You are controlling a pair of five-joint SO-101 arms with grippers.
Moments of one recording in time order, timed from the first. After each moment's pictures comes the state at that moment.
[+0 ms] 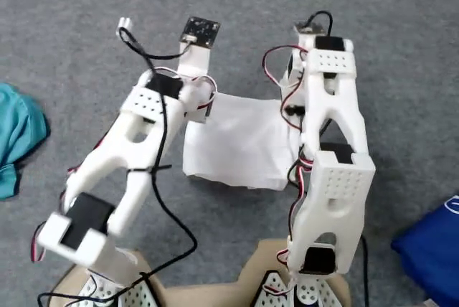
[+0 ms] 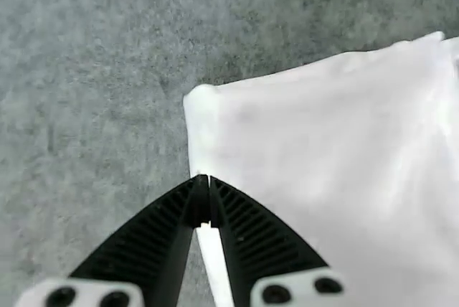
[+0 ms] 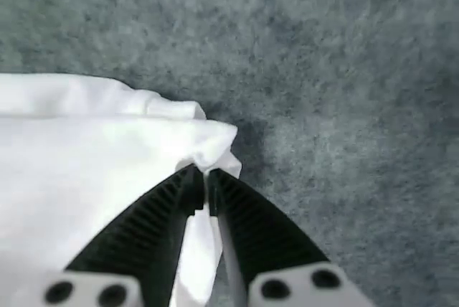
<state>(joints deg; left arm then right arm) 18.3 4.4 10.5 54.0 -5.1 0.9 37.2 -27.2 88.1 -5.1</state>
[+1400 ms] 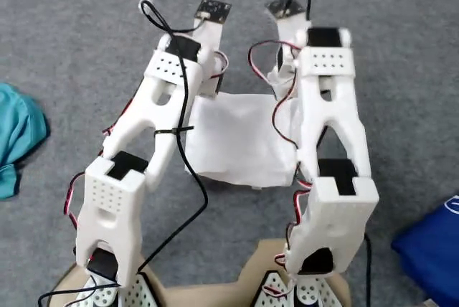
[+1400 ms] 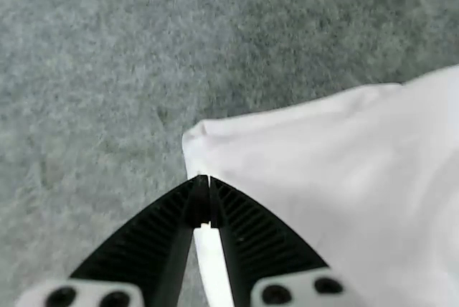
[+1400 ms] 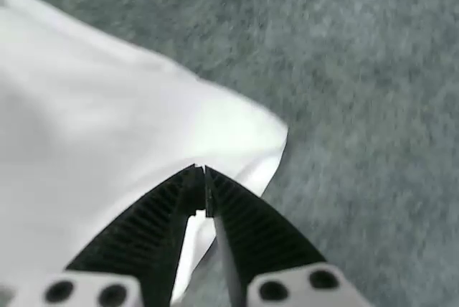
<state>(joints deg) 17.8 33.8 -30.0 74.0 -5.0 -3.1 23.1 -14.5 80.0 10.2</state>
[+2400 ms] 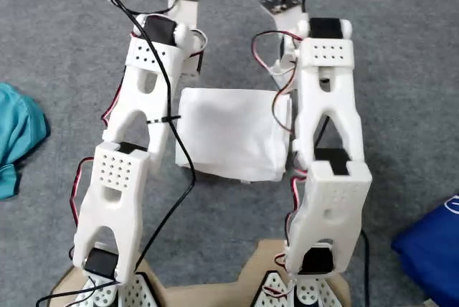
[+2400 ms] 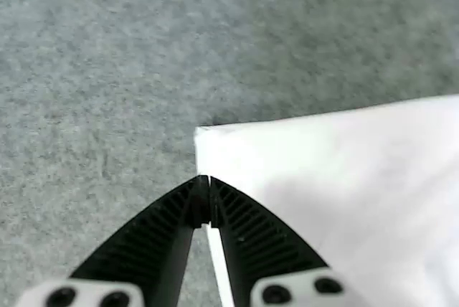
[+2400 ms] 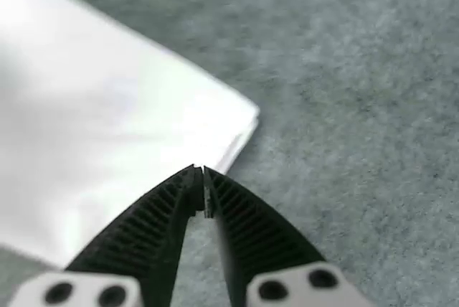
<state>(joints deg) 12.6 49.6 -72.2 99.5 -4.9 -4.9 29.3 -33.7 93.6 16.5</state>
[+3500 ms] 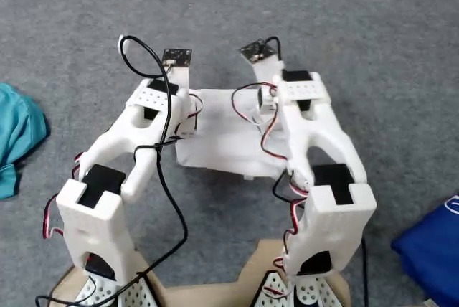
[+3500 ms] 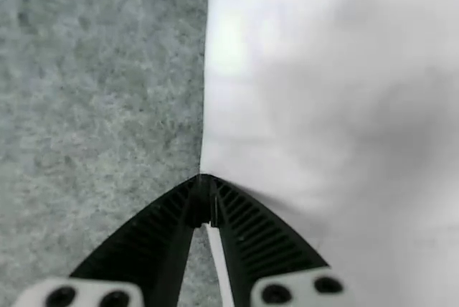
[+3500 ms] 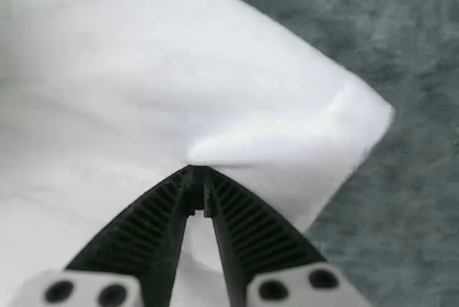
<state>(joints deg) 13.2 17.9 11.3 57.5 5.4 -6.4 18.4 12.4 58.5 13.6</state>
